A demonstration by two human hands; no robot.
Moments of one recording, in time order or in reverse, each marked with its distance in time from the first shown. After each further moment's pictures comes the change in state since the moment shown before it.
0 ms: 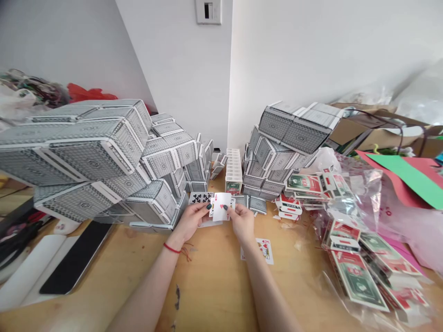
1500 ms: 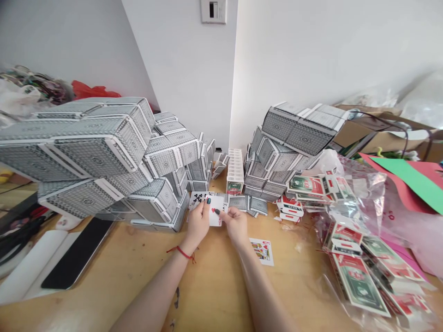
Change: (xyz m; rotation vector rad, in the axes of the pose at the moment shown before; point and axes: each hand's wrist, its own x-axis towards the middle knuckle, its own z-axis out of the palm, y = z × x) left_hand -0.003 -0.017 0.020 0.852 0.490 0.399; right_hand -0.014 -0.008 0.021 0.043 -0.070 0.036
